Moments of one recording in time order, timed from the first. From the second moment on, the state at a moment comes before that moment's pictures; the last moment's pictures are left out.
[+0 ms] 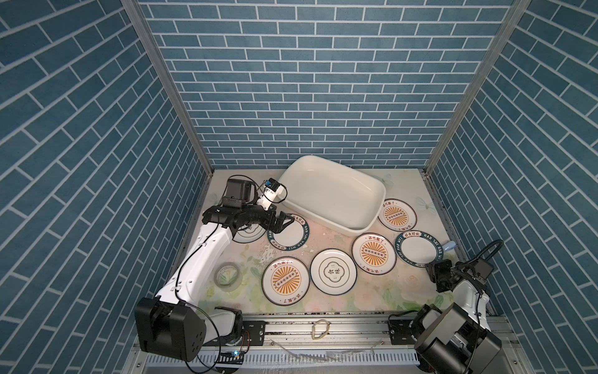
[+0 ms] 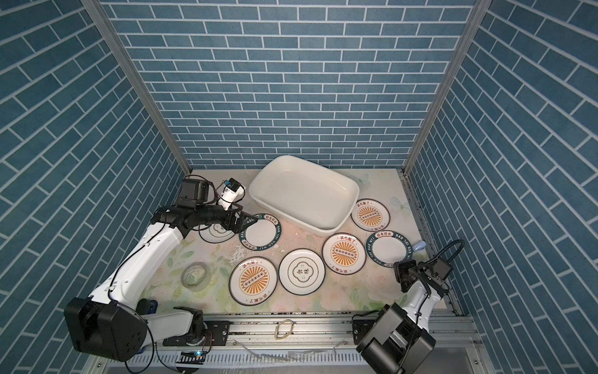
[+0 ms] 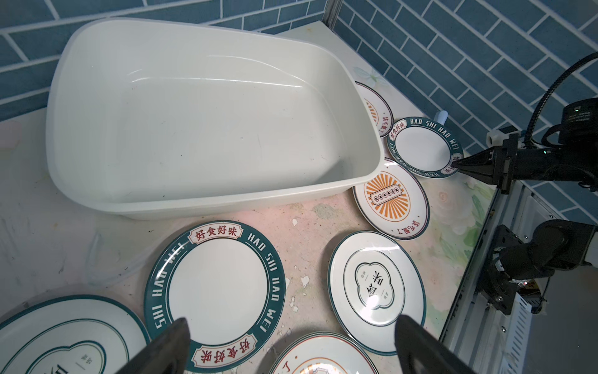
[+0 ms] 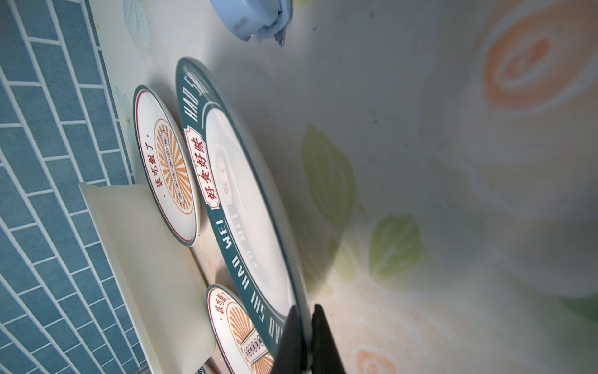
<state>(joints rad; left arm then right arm) -0.20 1.26 1.16 -0.69 0.63 0.21 -0.76 0.94 0.34 -0.48 -0.62 0.66</state>
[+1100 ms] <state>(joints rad) -0.20 1.27 1.16 -0.62 0.67 0.17 -0.76 0.81 0.47 -0.74 -0.63 0.66</state>
